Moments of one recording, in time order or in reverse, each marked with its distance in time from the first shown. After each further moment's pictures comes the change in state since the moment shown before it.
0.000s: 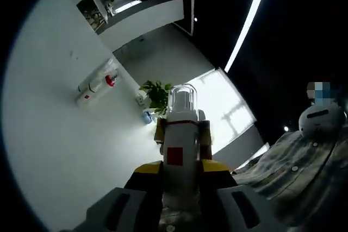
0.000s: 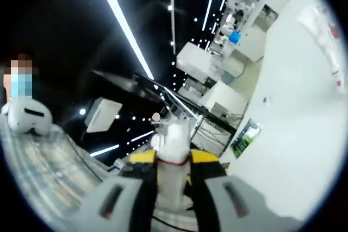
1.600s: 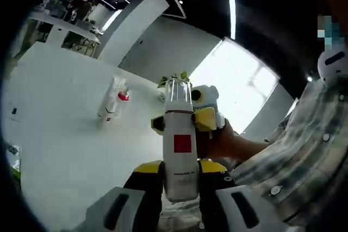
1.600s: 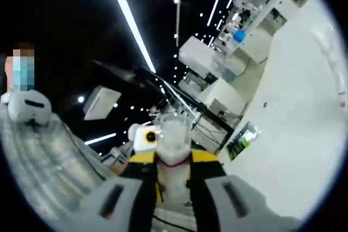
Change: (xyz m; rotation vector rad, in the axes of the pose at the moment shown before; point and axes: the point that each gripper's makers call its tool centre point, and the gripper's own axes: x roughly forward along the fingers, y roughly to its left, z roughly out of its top) left arm -0.015 0.009 0.002 0.272 0.128 0.170; right arm 0.007 0.003 0.002 -0.071 0.107 0.054
